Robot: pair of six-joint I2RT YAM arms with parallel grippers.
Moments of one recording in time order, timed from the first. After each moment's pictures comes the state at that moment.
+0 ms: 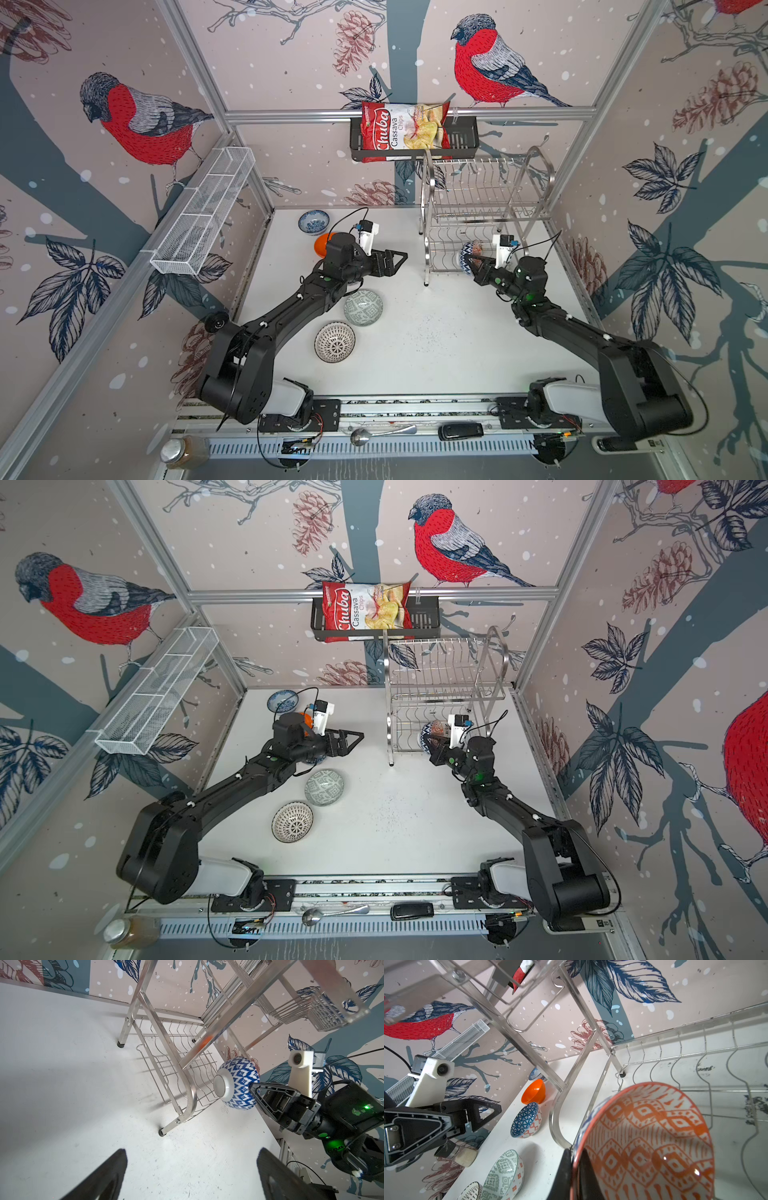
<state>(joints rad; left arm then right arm) -0.41 1.41 0.87 0.17 0.55 -0.48 0.25 1.30 0.50 0.62 -0.51 0.48</state>
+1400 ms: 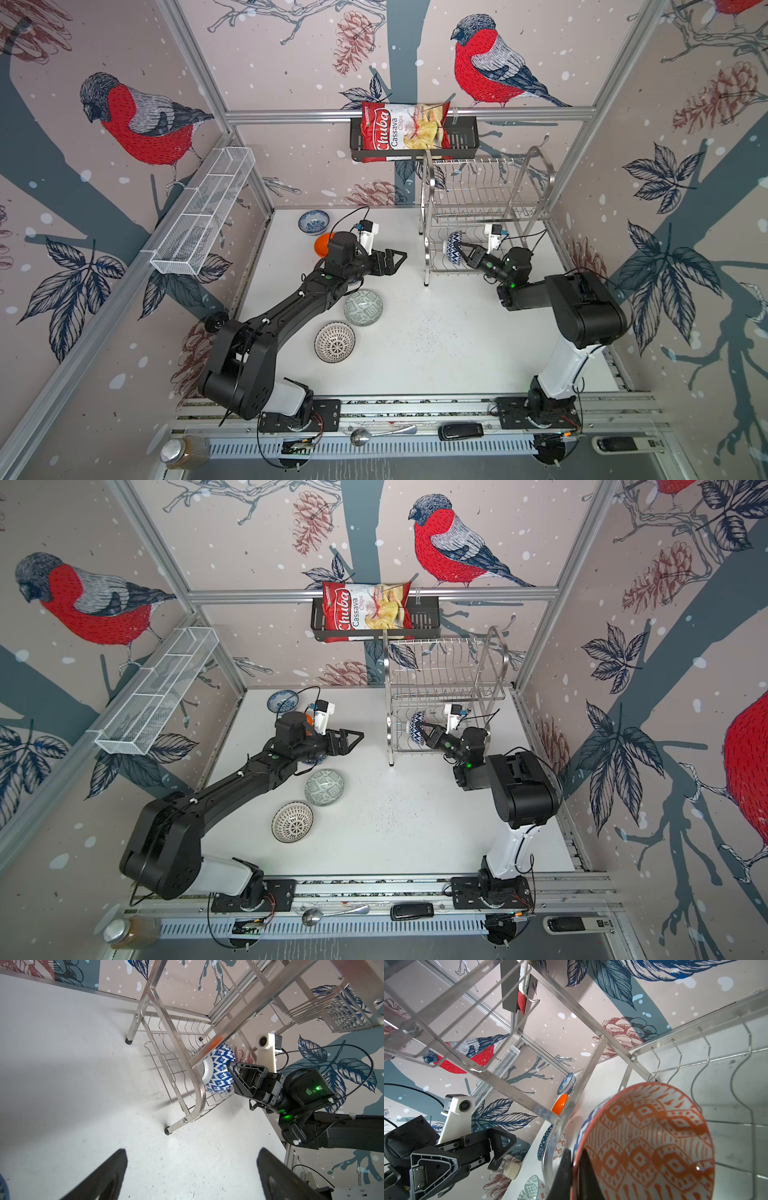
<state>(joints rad) -0.41 1.43 0.89 0.14 0.52 -0.48 0.19 1.85 0.68 1.21 -0.73 0.85</state>
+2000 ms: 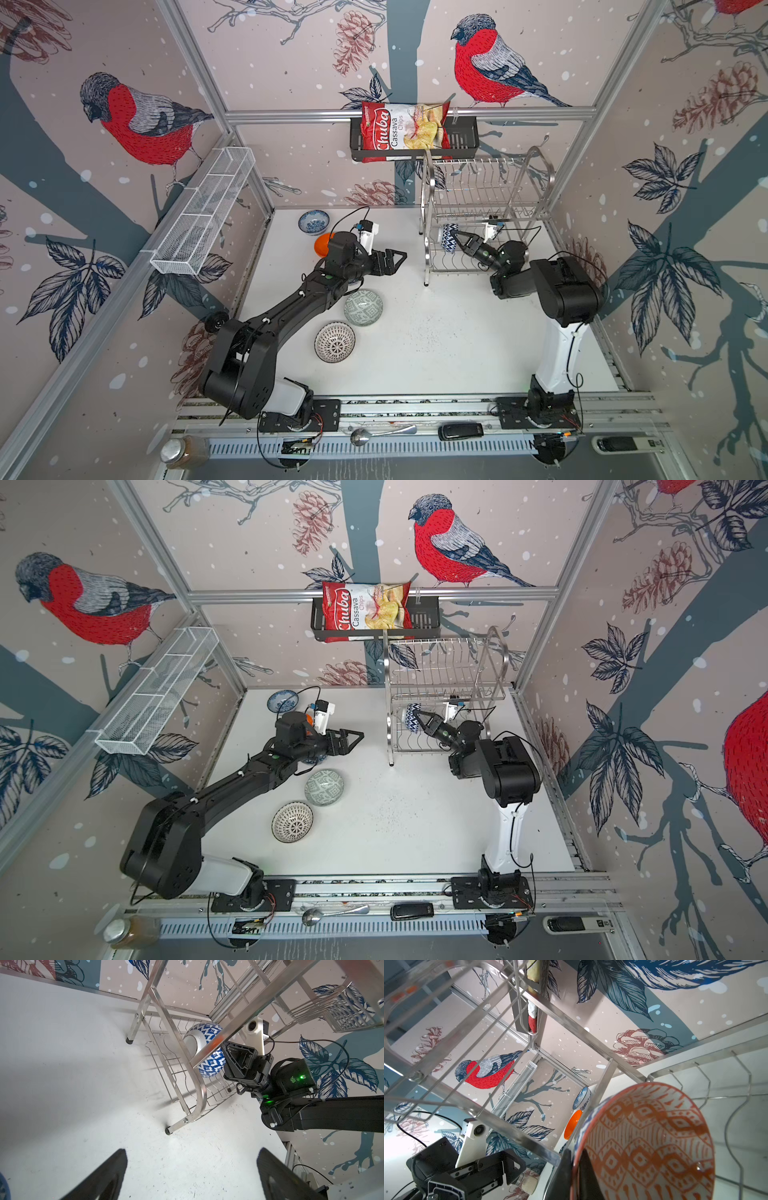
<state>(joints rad) -0.41 1.44 0.89 0.14 0.51 -0.48 0.19 2.06 0.88 1.38 -0.77 1.03</state>
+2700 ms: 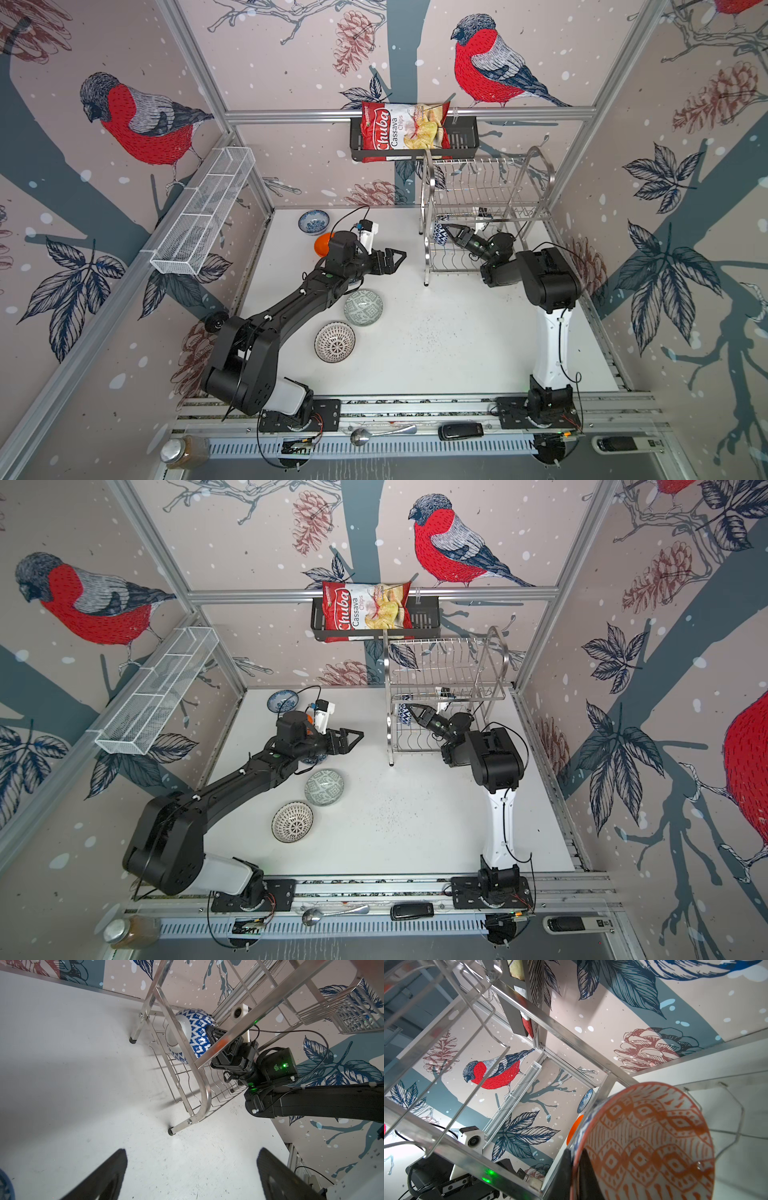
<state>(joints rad) -0.40 1.45 0.90 0.14 0.51 -0.48 0.21 2.24 1.10 1.40 -0.80 1.11</state>
